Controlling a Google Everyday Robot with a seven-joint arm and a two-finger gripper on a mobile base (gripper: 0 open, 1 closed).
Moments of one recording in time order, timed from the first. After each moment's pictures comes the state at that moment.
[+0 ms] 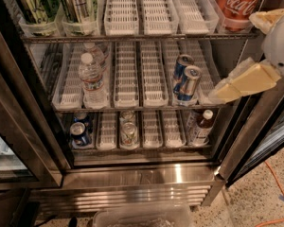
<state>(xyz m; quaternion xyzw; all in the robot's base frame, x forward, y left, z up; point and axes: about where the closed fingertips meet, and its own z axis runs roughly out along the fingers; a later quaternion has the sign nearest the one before) 0.471 -0.178 1.026 -0.49 0.75 -0.03 0.45</state>
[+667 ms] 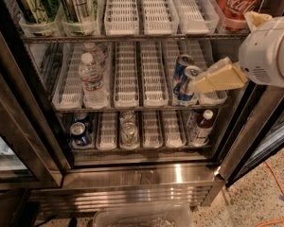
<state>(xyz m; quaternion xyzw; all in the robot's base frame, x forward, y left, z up) 0.502 -0.167 1.021 -0.41 0.74 -0.08 0.52</state>
